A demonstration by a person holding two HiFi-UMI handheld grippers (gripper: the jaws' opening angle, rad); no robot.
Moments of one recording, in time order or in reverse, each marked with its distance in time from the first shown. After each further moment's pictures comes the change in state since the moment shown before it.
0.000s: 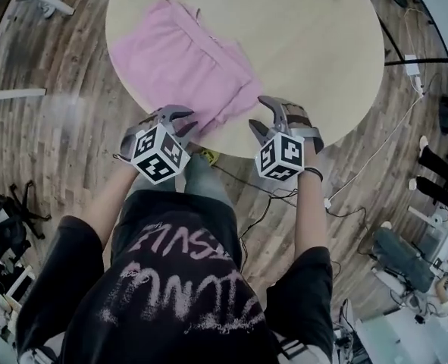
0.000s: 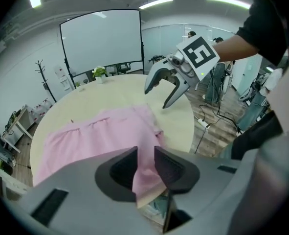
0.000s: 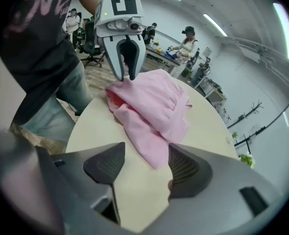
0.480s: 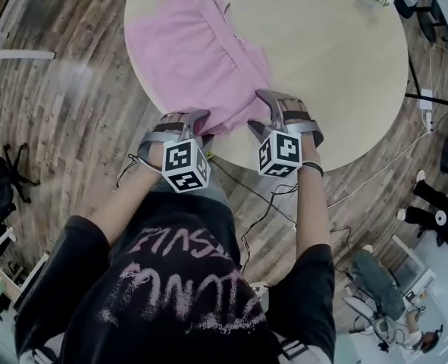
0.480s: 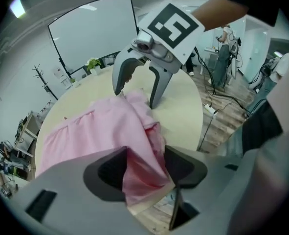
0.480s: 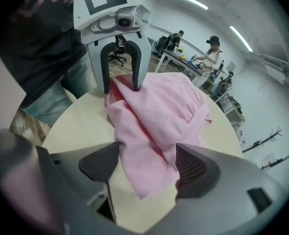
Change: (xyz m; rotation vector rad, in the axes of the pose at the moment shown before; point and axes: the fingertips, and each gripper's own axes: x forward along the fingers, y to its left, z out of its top) left arm 0.040 -0.021 -0.014 0.060 0.141 0.092; right arm 0.052 -0.003 0.024 -0.249 -0.081 0.137
